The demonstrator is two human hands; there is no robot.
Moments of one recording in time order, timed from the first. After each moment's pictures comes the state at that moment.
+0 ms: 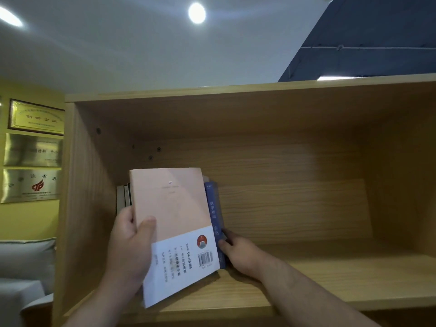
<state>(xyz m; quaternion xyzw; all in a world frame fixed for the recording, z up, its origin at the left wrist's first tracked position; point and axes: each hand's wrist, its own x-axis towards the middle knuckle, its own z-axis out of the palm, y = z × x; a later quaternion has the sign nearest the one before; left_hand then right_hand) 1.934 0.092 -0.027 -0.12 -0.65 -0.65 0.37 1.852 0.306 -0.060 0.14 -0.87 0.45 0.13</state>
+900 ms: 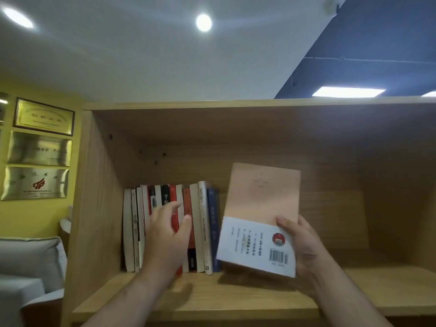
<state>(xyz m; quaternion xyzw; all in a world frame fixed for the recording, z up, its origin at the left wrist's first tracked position) 1.912 0.119 -0.027 -0.15 -0.77 -0.50 0.37 1.924 0.379 -0.026 0.07 -0.54 0.82 0.16</state>
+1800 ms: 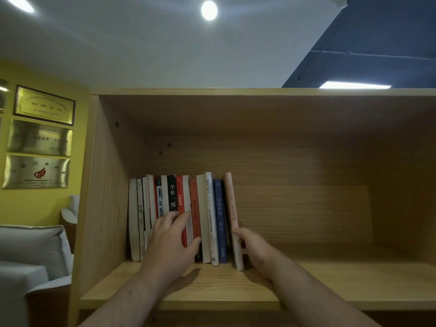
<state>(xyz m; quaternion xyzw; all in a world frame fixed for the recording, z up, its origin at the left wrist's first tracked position) 1.885 0.096 -0.056 -0.15 -0.87 -0.32 0.34 1.889 0.298 -0.045 0.06 -0.76 0.65 0.01</state>
